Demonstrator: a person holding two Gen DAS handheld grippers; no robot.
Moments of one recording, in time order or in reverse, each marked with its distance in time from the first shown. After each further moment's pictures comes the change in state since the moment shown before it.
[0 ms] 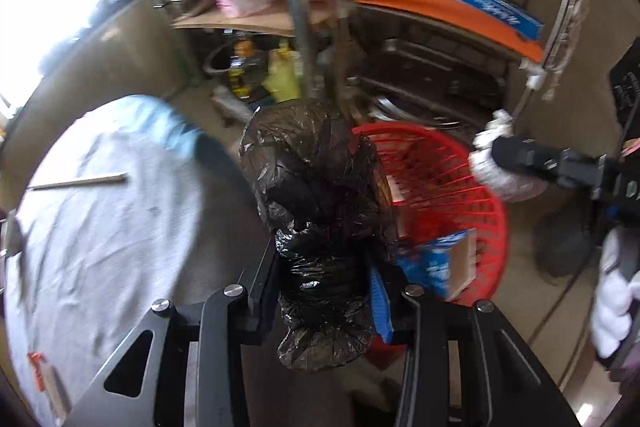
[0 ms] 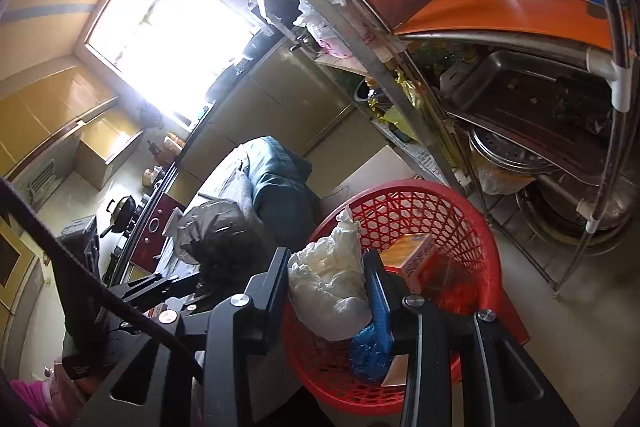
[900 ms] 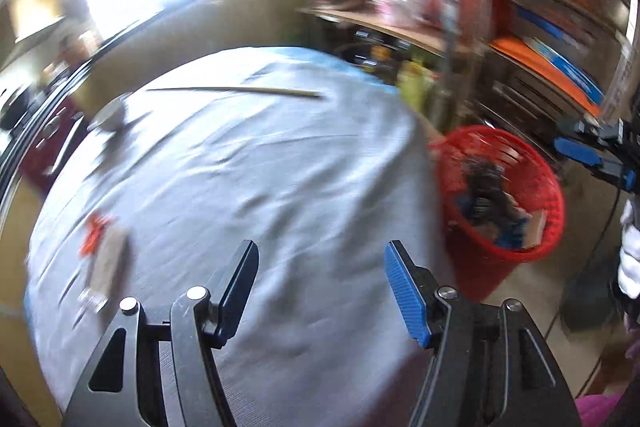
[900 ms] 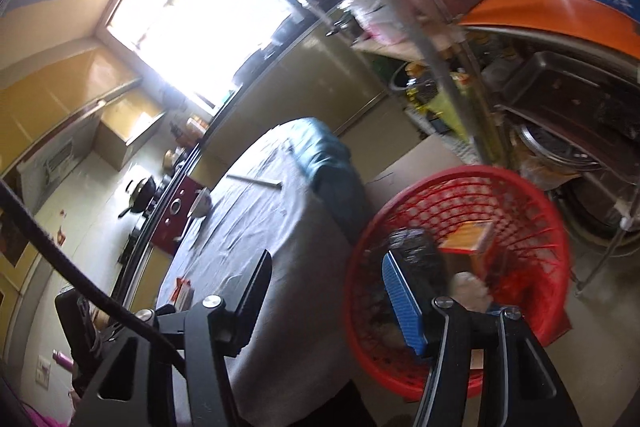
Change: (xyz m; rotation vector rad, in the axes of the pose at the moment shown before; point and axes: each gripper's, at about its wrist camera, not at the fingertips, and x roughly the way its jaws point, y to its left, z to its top) left arm -0.116 0.124 -0.145 -0.354 -0.090 0.264; right arm 0.016 0.067 -0.017 -0.070 0.047 0.081
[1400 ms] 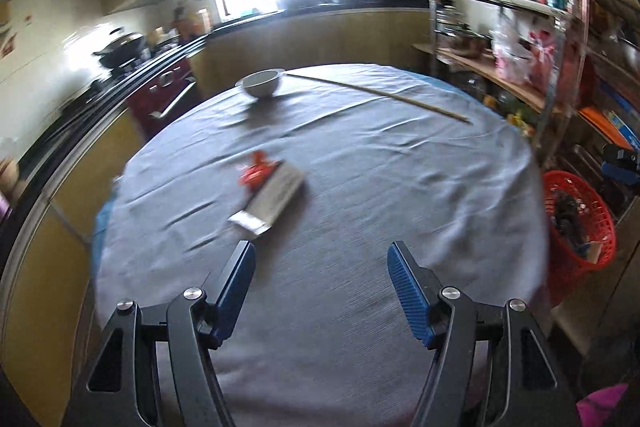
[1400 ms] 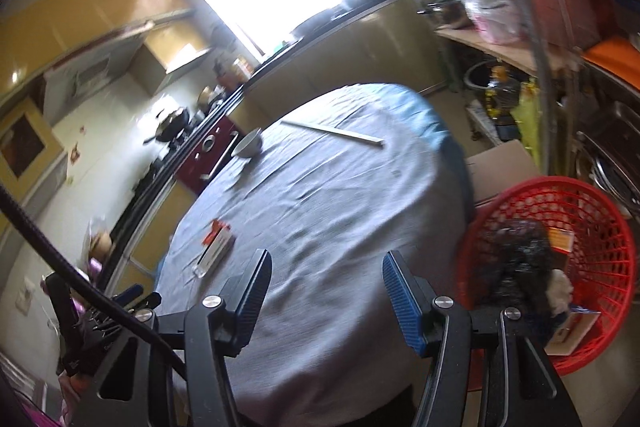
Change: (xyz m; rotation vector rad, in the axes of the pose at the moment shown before) left arm -0.076 0.134 -0.100 -0.247 -0.113 0.241; right arm 0.034 0.137 -0.044 -0.255 0.118 0.046
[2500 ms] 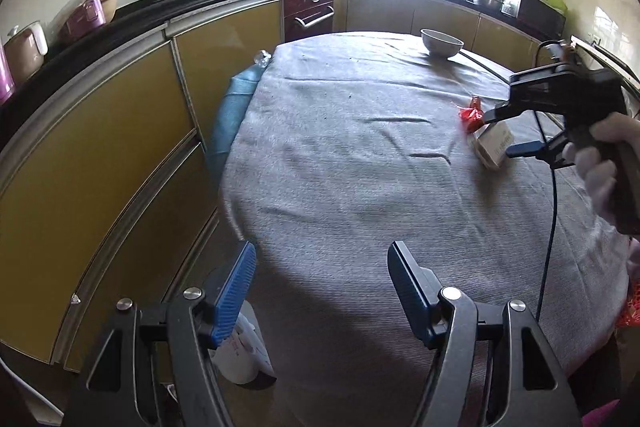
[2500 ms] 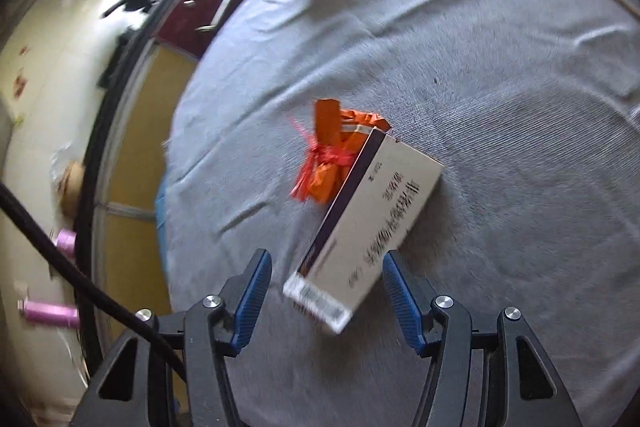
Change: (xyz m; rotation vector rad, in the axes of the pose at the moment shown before) left arm 0.019 0.202 -0.105 -0.407 0.113 0.158; right arm 0.374 0.242 -0.021 0.071 0.602 -0.033
